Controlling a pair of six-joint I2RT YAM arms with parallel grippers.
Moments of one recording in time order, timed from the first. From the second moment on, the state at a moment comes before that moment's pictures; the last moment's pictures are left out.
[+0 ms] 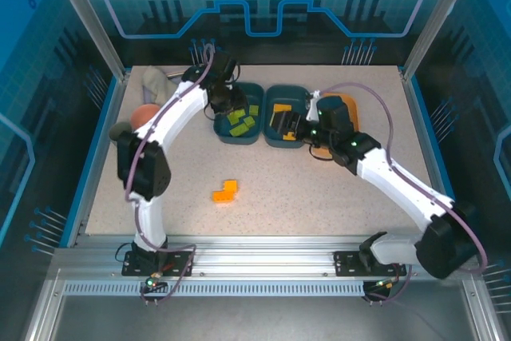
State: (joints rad) left arm -0.35 2.03 1.94 -0.97 0.14 -0.73; right arm 0.51 1.32 1.04 -0.19 -0.24 0.77
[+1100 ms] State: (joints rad) left arm -0.26 2.62 2.43 -0.75 0.22 -1.42; right arm 0.40 1.48 1.12 -0.08 -0.28 0.84
